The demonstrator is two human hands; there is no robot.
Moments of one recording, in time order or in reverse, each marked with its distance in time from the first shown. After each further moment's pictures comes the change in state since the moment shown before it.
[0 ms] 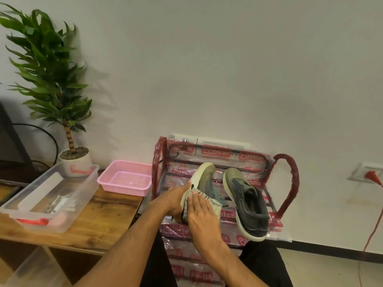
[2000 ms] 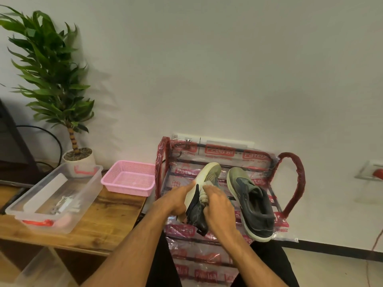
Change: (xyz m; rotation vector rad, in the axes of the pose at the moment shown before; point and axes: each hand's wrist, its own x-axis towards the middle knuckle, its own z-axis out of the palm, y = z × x) left_hand 0.004 0.000 -0.003 -0.049 -0.021 -0.031; right_hand 0.017 0.025 -0.012 0.337 0.251 0.277
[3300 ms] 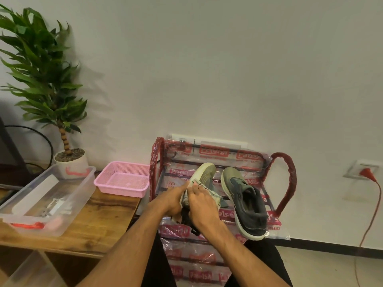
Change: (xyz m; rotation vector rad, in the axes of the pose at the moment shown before) left_hand 0.000 -0.001 0.000 -0.022 0.034 0.052; right_hand 0.014 -0.021 0.003 -0.277 -0.268 -0.159
